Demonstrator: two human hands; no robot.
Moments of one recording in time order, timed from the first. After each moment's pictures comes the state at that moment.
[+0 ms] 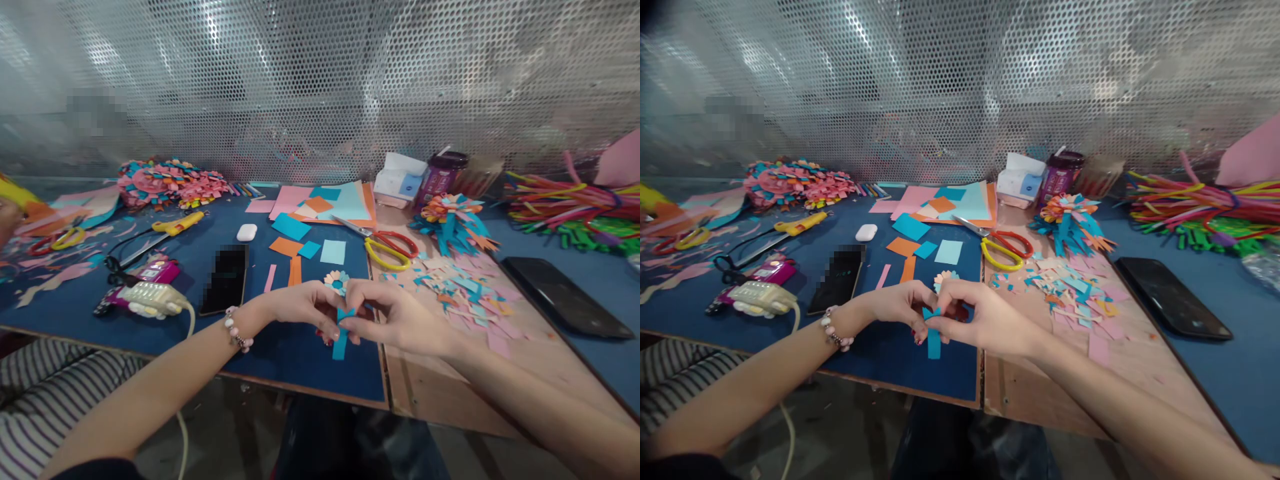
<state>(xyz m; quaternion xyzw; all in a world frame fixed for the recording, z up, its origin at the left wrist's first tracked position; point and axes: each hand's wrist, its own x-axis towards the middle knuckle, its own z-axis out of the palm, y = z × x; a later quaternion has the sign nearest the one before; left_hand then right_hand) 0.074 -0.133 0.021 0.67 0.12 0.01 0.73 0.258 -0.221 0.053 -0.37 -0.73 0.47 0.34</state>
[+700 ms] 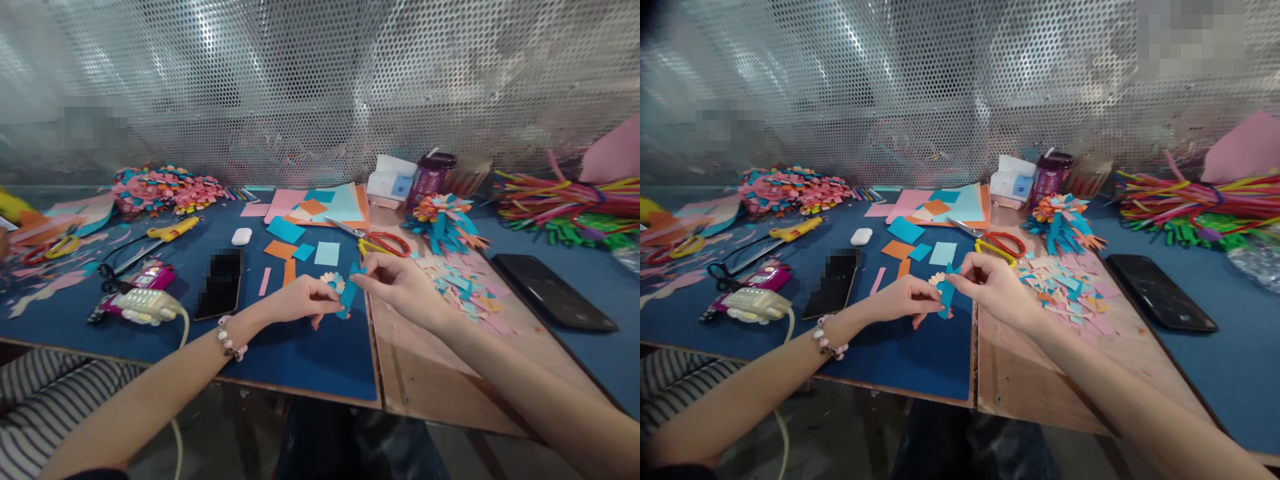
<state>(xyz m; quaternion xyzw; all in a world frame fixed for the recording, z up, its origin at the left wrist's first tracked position) 0.081 -0.140 0.027 0.79 0.25 0.10 0.55 0.286 -0.203 0.045 -0.48 -0.66 0.37 0.44</state>
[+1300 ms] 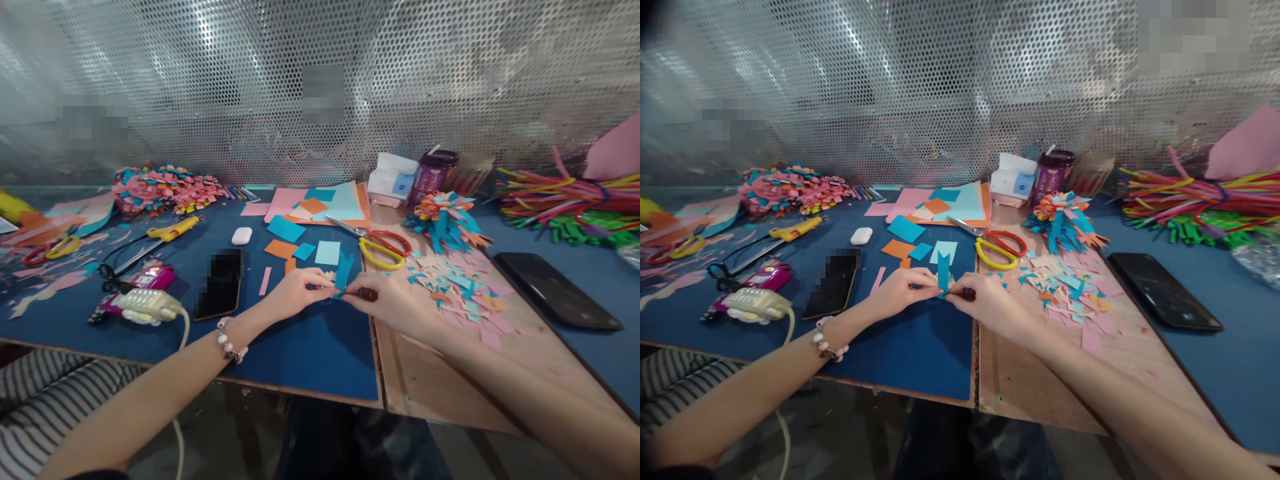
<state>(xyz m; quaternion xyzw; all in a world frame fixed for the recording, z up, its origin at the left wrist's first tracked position) 0.082 -0.133 0.014 0.82 0.29 0.23 0.42 0.277 -0.203 0.026 -0.55 -0.76 0.21 0.28</state>
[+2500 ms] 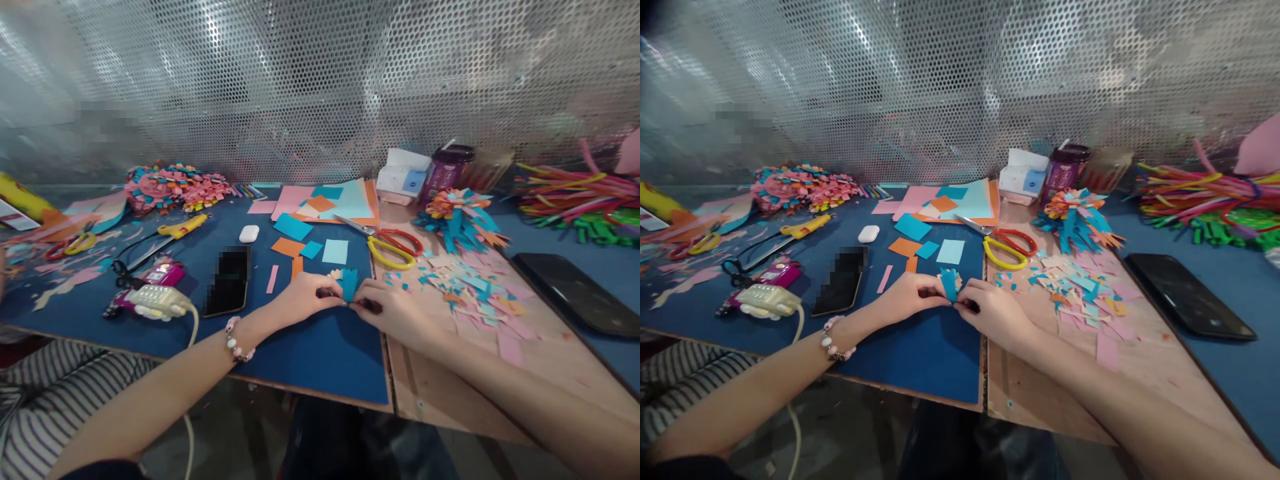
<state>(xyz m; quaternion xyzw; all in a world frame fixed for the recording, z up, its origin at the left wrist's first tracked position) 0.079 -0.137 0.009 0.86 0.29 0.20 0.38 0.277 -0.203 -0.006 -0.51 -0.80 0.14 0.28</state>
